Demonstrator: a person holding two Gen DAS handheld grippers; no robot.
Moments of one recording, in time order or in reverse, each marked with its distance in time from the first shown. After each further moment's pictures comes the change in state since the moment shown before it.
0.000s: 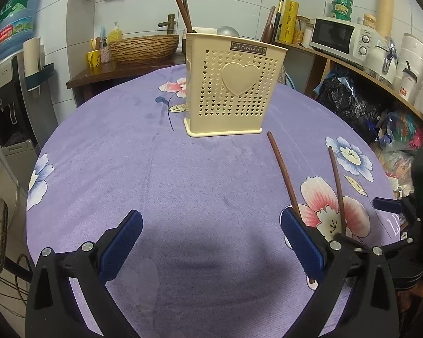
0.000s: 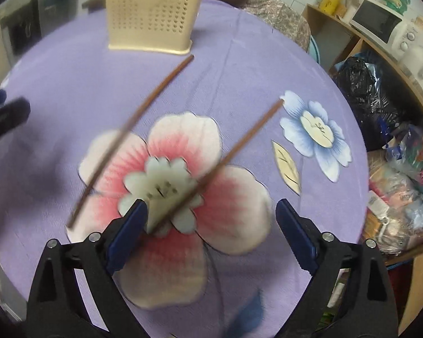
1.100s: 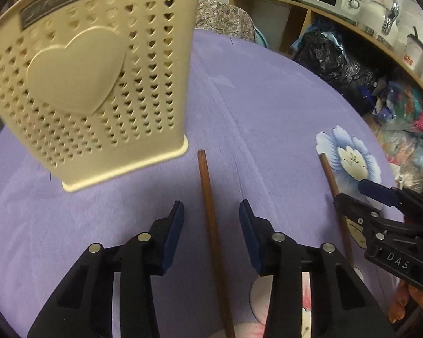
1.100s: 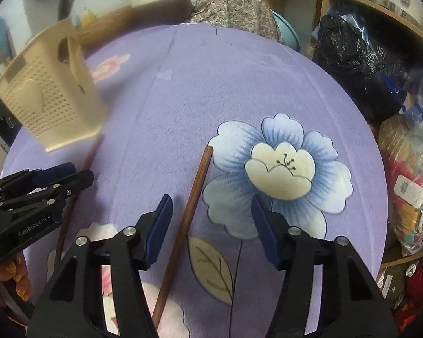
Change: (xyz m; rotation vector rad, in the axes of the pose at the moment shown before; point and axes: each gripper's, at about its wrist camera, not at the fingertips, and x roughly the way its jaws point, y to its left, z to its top) left arm 0.138 -0.099 0.076 0.127 0.233 -0.094; right arm 0.074 -0.109 0.069 0.362 -0.082 0.164
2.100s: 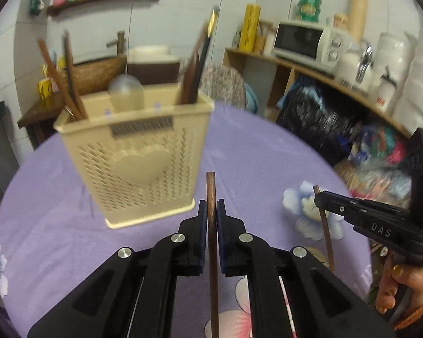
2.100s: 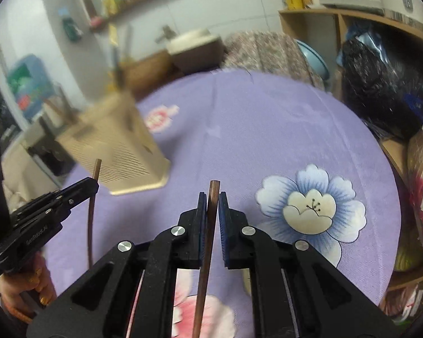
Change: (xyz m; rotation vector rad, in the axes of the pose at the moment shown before) left arm -0.122 0.030 -0.001 -0.021 -0.310 -0.063; right arm -0.074 -0.001 0.019 0.039 -0.198 0.295
